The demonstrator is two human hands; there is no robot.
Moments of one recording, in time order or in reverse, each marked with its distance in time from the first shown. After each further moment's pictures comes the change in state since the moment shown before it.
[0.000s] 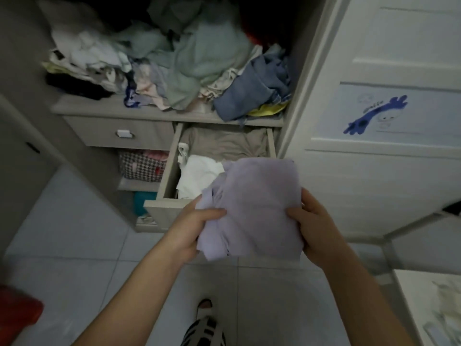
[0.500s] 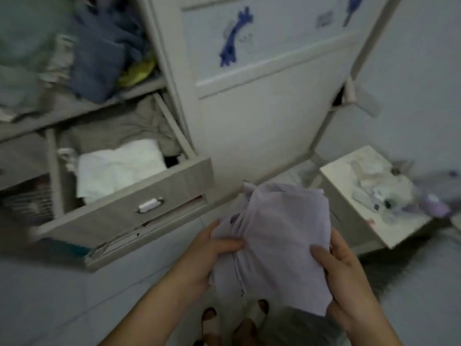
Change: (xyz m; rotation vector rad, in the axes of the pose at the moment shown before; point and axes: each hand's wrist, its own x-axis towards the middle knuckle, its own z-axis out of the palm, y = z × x) left_hand -0.041 -0.143 0.074 0.313 -0.439 -0.405; right_hand -0.233 0.131 -0.066 0.412 0.663 0.038
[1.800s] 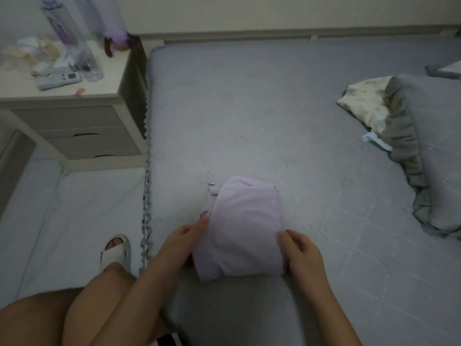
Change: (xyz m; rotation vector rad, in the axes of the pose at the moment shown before) left_hand 0.132 -0.628 0.160 0.938 -0.550 -0.335; right_hand -0.250 0.546 -0.419 -0.048 1.319 0.119
